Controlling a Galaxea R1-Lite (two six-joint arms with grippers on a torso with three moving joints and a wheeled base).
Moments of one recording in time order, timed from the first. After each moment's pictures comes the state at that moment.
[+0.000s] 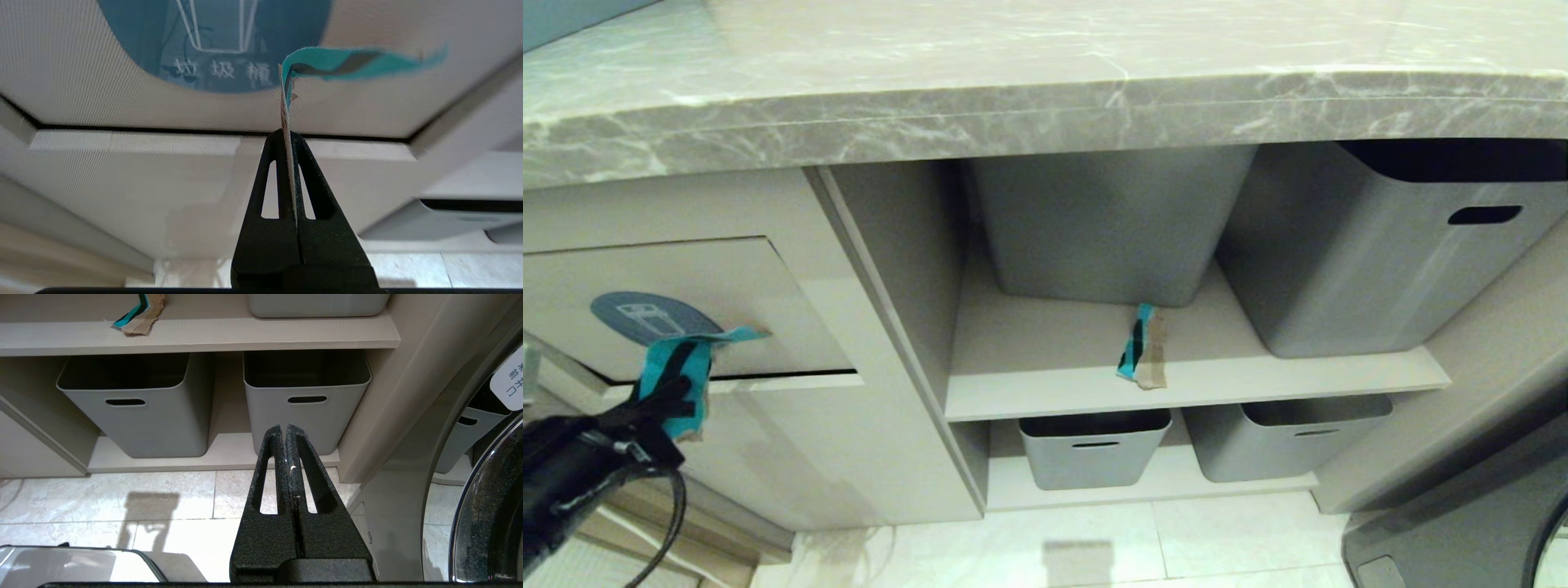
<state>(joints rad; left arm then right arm) 0.18 1.39 -0.14 -1.25 -0.18 -0.05 0.01 0.00 0.00 0.00 0.00 -0.01</state>
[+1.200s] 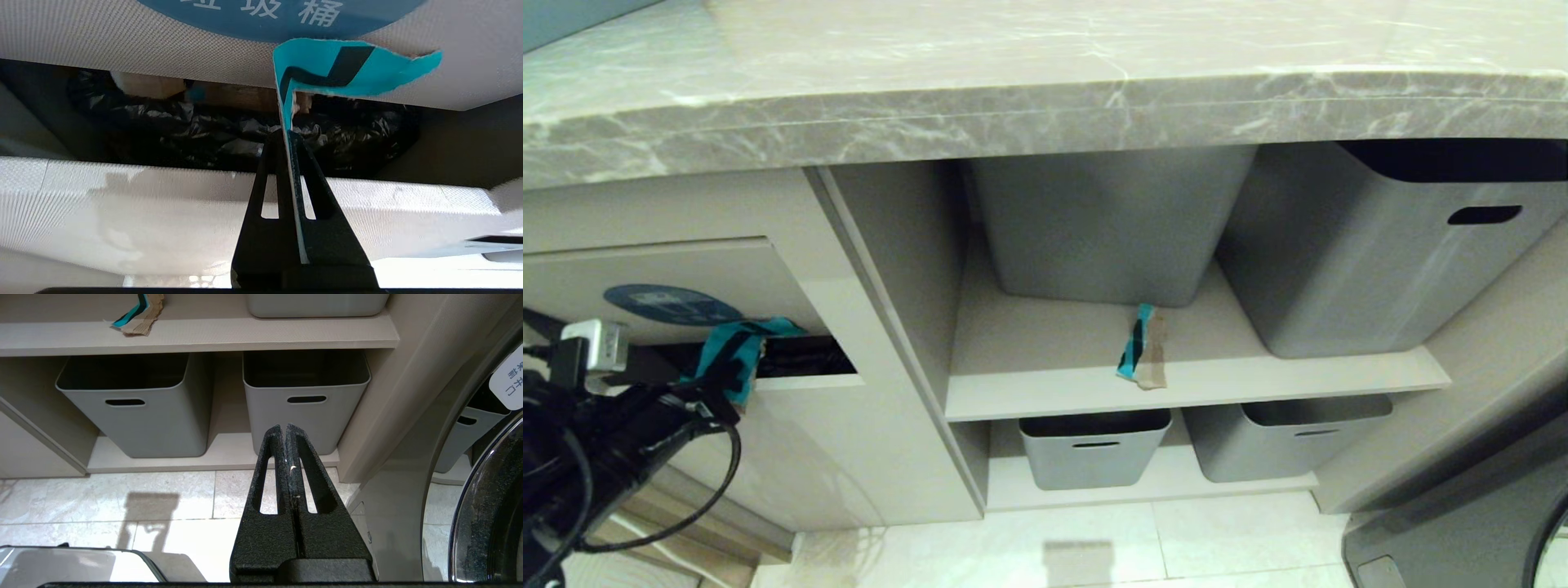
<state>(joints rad) 0.21 1.77 -0.27 -1.47 -0.24 -0.13 0.01 0.00 0.00 0.00 0.00 -0.01</state>
